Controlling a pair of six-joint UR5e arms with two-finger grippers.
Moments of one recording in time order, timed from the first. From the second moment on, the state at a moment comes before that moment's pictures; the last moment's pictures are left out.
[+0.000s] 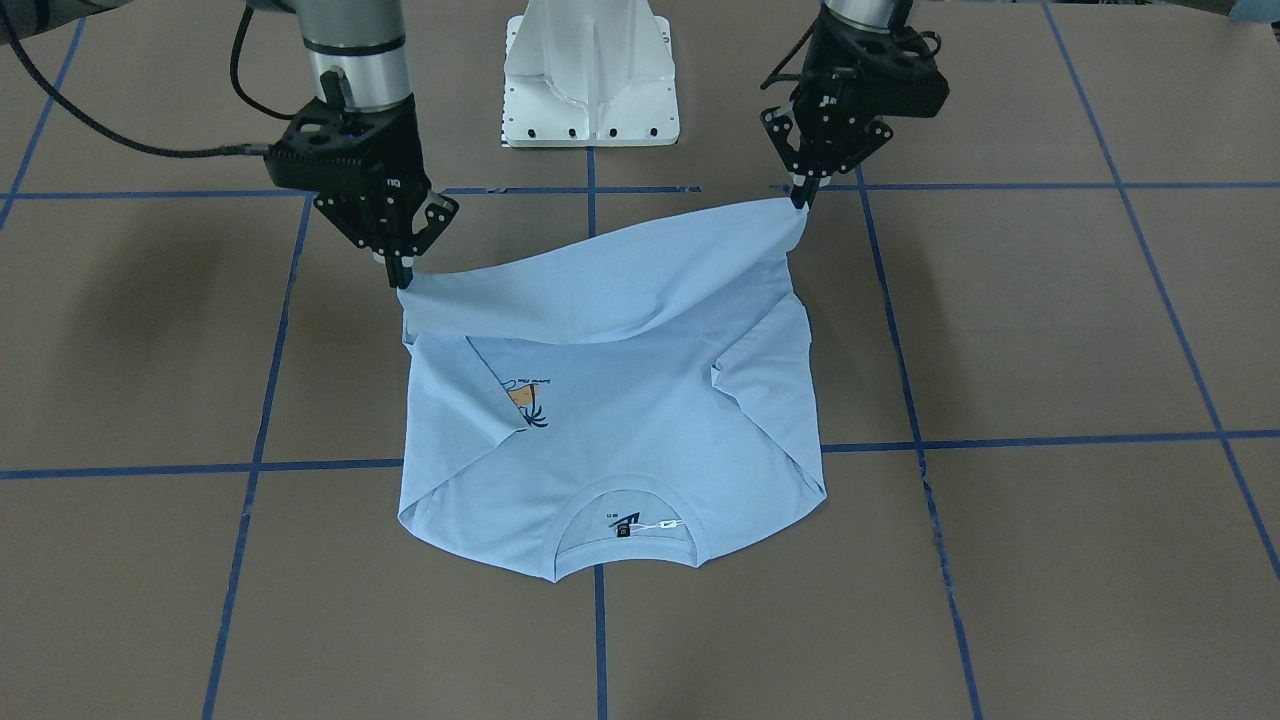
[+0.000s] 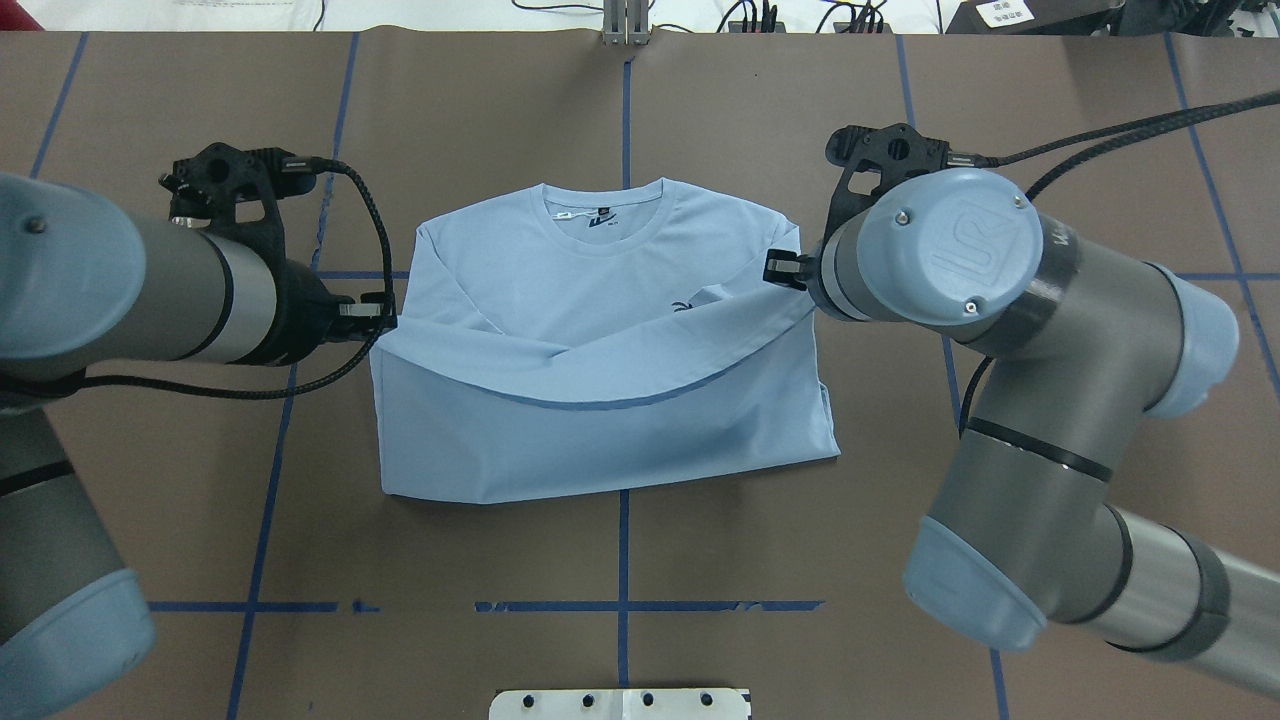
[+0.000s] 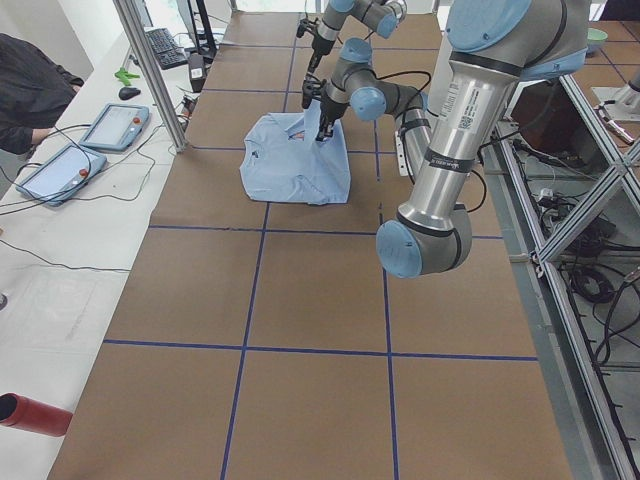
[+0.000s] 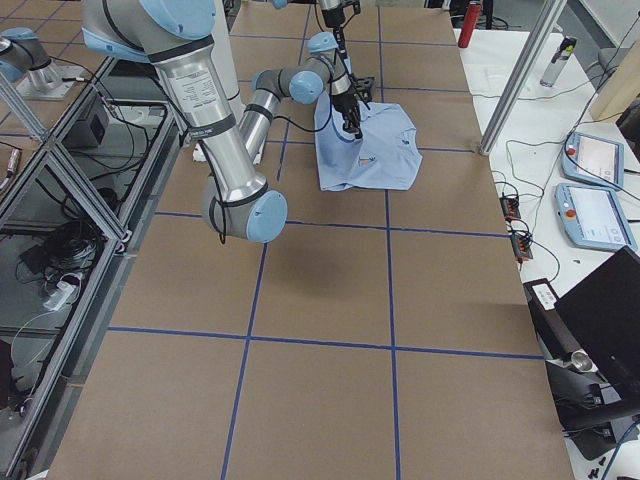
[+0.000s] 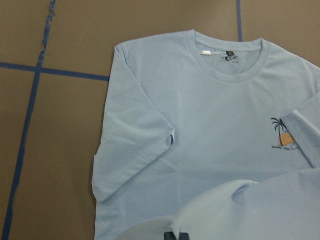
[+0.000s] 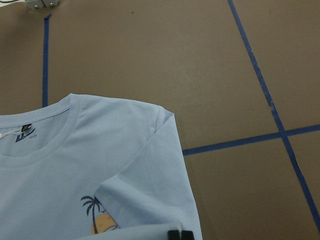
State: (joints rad) left arm -0.64 -1.98 -2.19 -1.46 -1.73 -1.23; right arm 0.60 -1.04 2.01 -1.76 1.56 1.34
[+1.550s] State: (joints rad) left arm -0.74 -2.15 -1.46 -1.93 -1.69 -1.13; right arm 0.69 -0.92 1.51 -1.47 1.56 1.33
